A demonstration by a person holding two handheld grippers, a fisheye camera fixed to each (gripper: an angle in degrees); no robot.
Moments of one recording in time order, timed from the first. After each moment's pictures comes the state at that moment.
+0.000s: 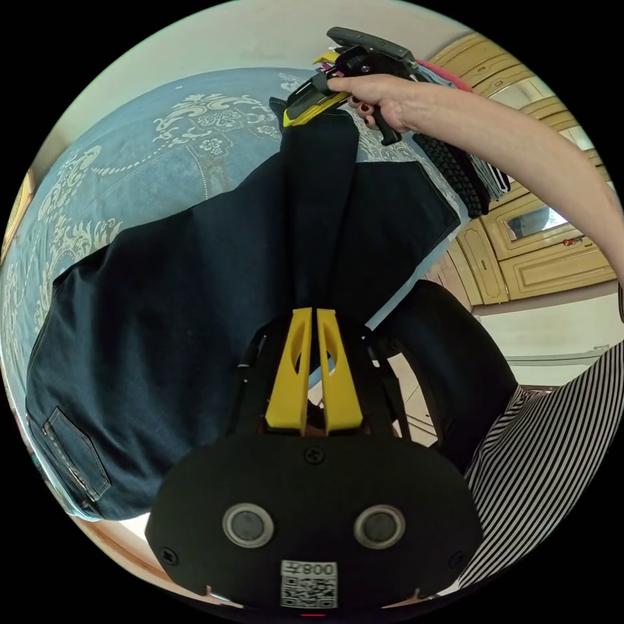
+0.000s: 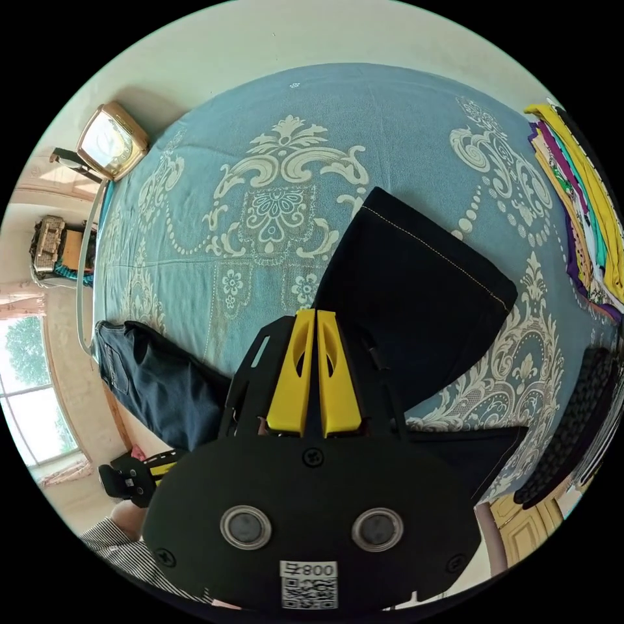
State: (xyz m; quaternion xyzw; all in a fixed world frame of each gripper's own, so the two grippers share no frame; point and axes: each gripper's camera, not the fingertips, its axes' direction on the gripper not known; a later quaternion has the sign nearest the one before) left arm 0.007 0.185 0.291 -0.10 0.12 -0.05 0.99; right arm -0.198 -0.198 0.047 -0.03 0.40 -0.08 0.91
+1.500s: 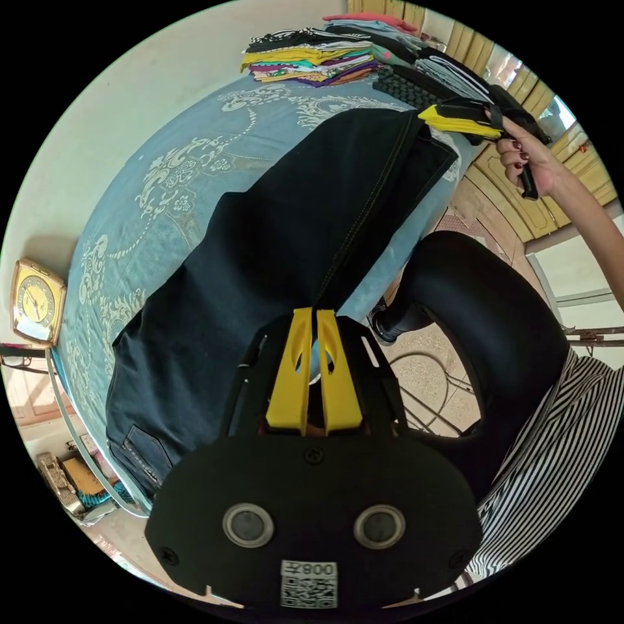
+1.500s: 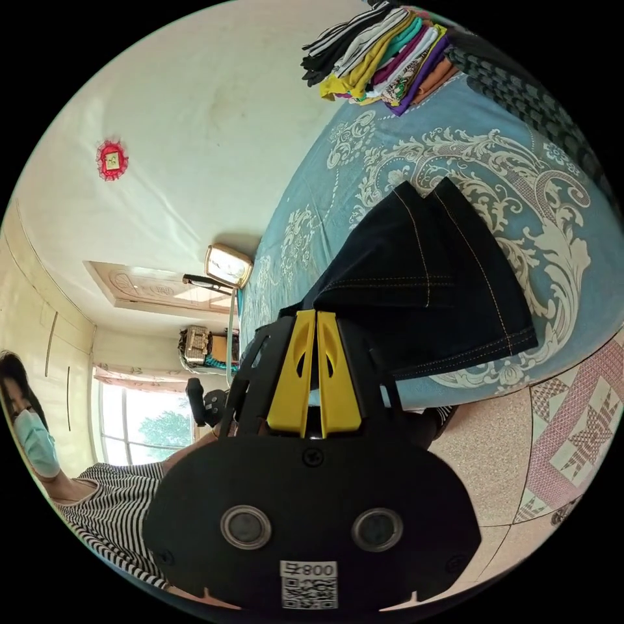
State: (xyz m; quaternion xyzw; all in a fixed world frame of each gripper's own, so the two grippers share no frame) left arm 0.146 0.023 0.186 -0.16 -0.02 0.10 0.98; right arm 0.124 0.153 -0.214 0.19 0.05 0.00 0.98
